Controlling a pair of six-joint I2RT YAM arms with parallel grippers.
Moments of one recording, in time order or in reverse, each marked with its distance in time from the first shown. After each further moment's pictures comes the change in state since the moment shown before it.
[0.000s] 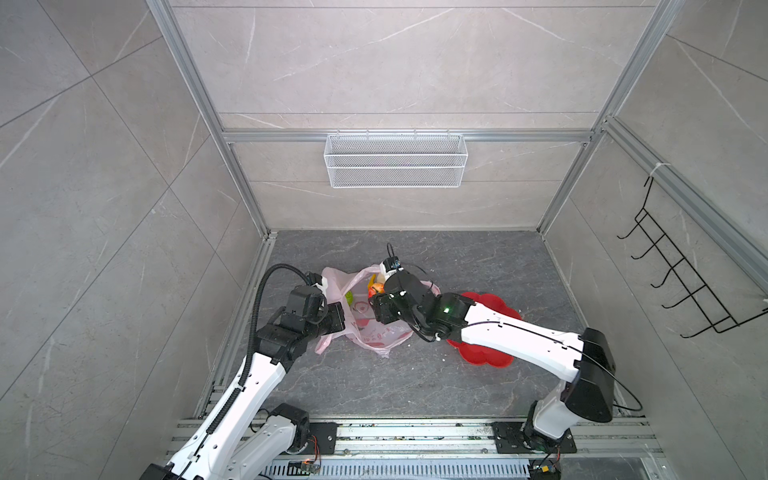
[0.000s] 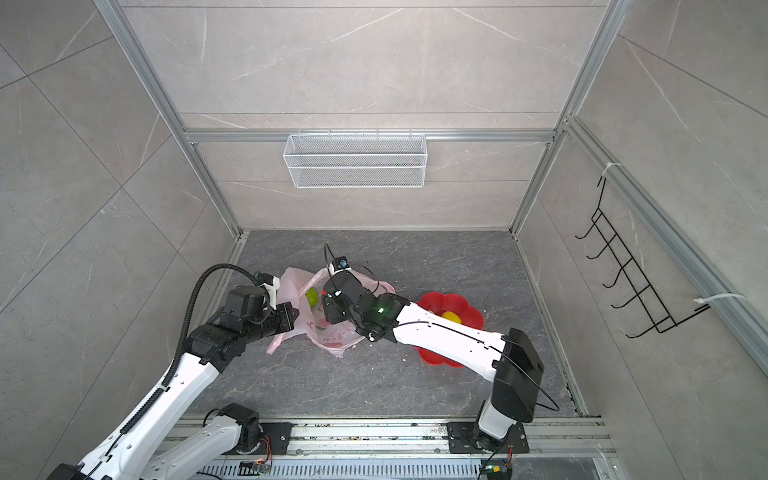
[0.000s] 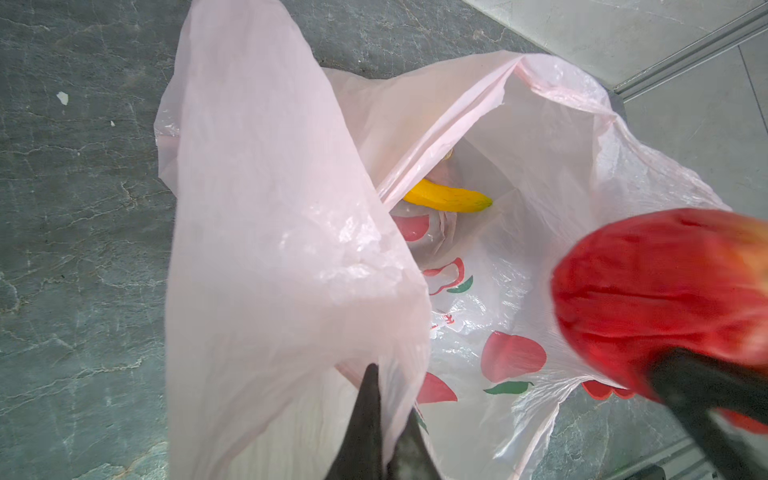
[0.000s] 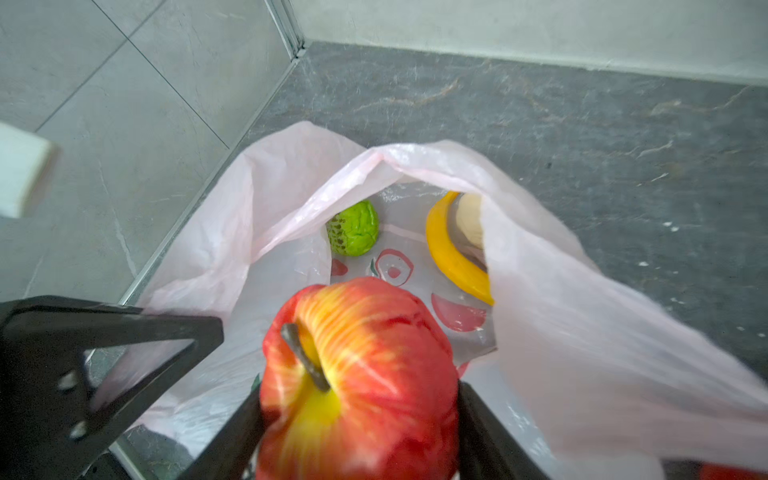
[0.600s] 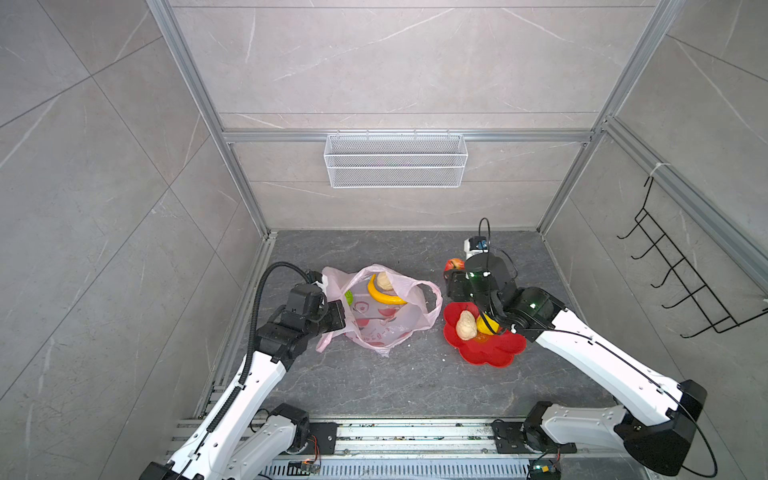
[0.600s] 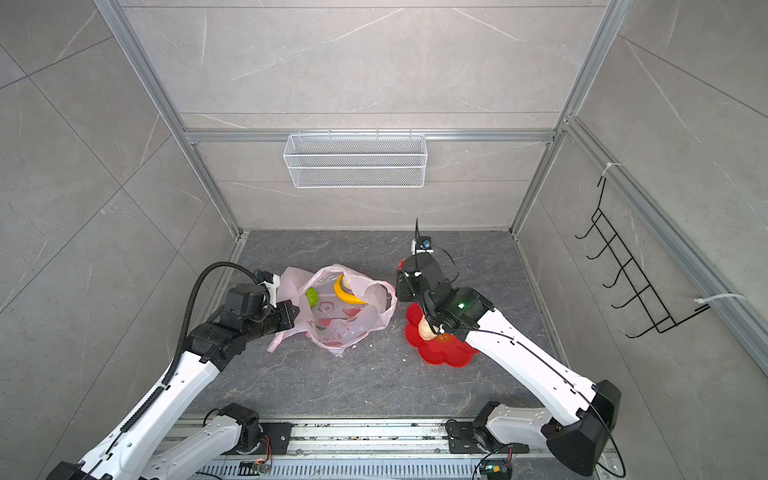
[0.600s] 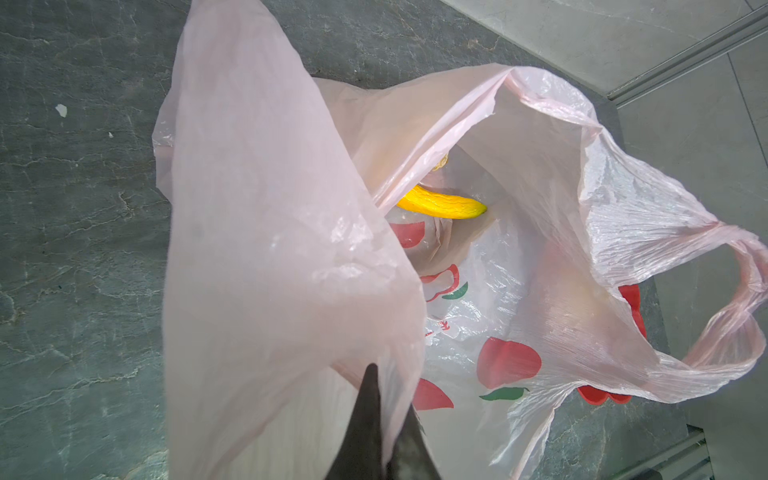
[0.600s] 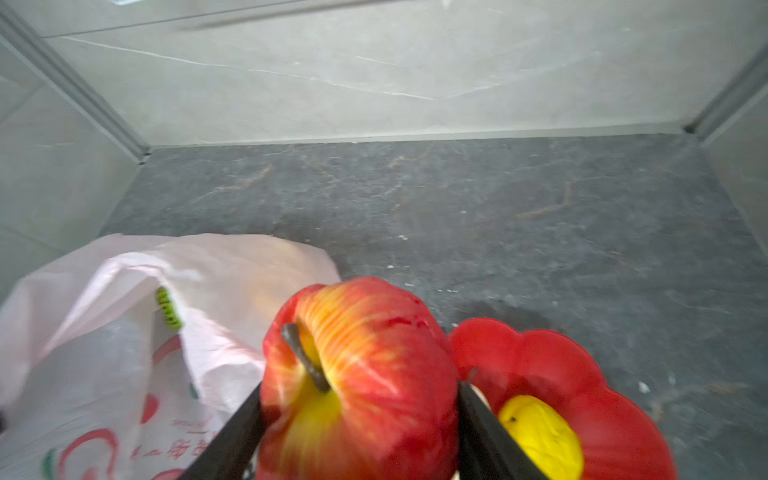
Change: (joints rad) left arm 0.000 0.006 0.013 0.008 0.000 0.000; right arm -0.331 -0.396 -0.216 -0.188 0.138 -0.032
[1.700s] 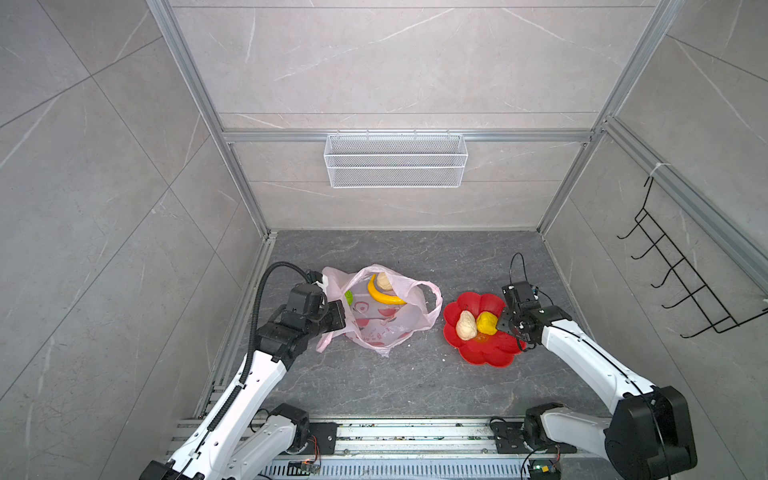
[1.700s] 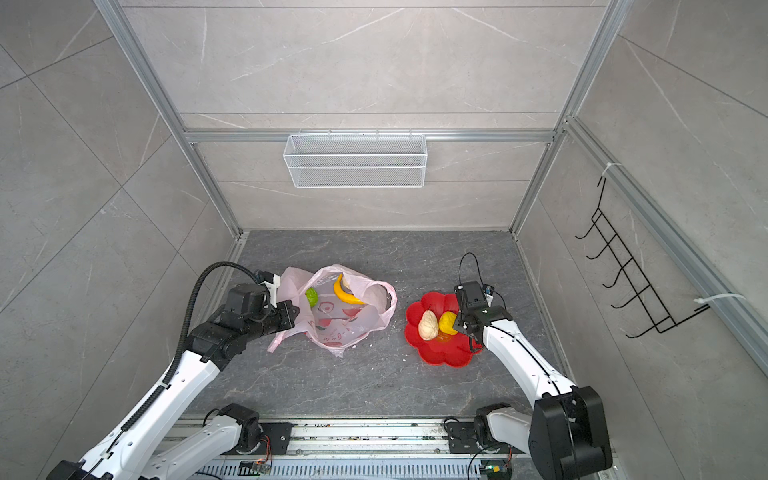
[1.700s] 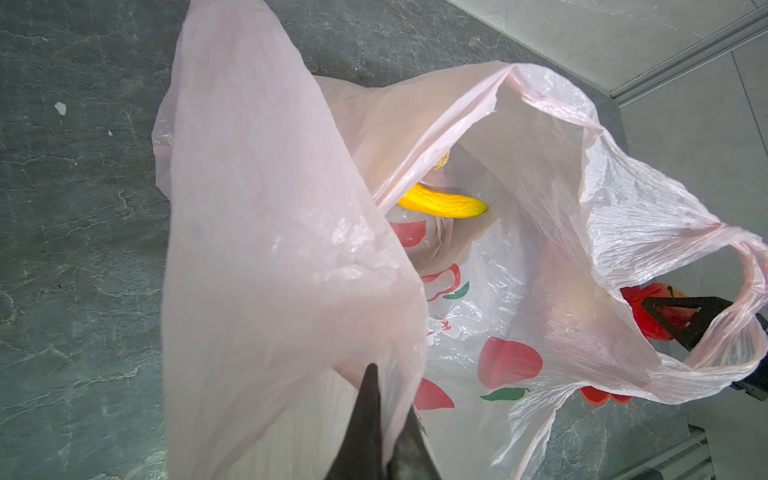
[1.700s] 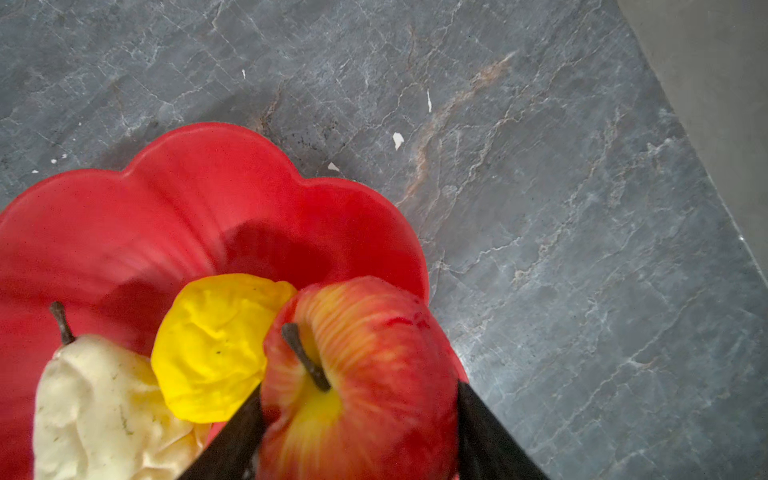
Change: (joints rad) left arm 0.000 0.005 0.000 -0.001 0.000 0.000; right arm -0.503 -0.001 -0.462 -0.040 -0.121 0.137
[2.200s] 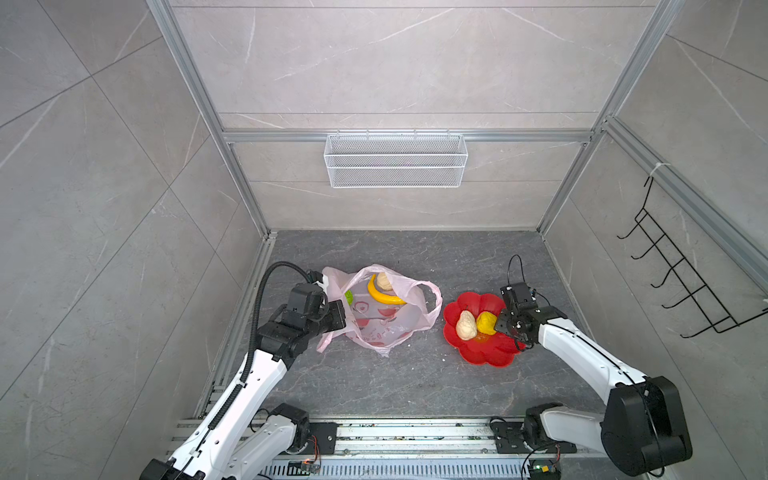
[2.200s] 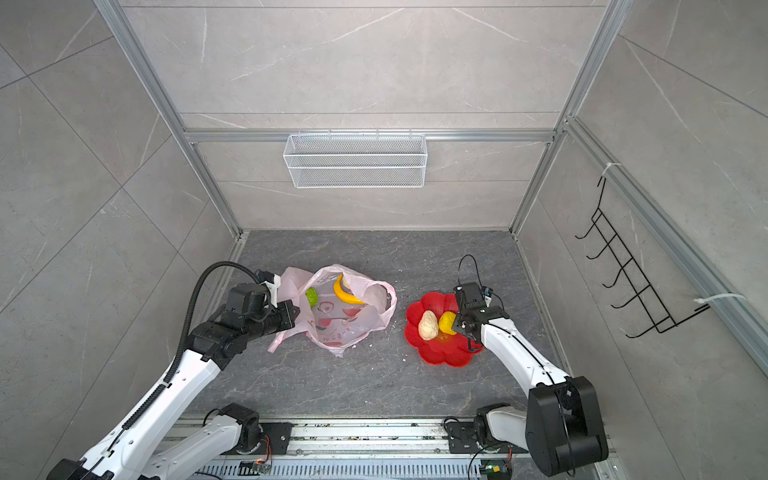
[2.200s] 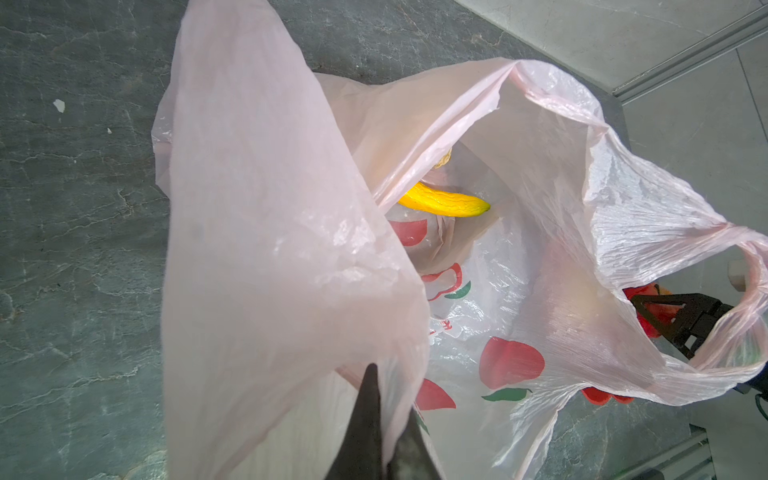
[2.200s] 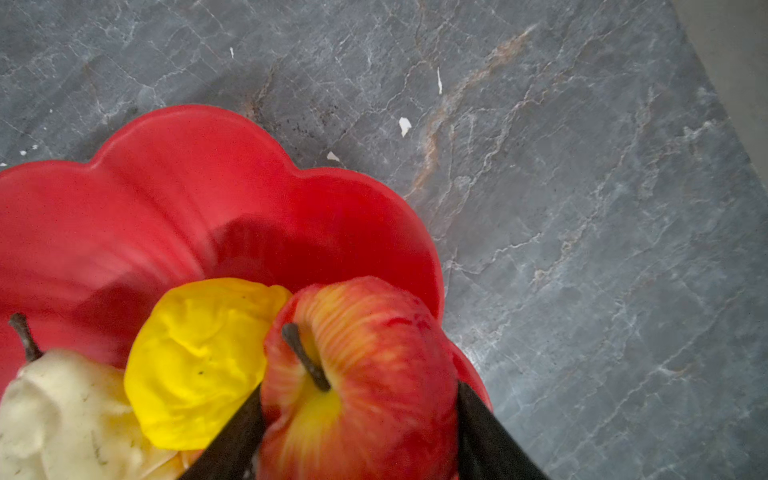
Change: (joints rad) left arm 0.000 0.006 0.000 0.000 0.000 0.000; right arm -0.009 0.043 -0.019 0.045 -0.019 0.004
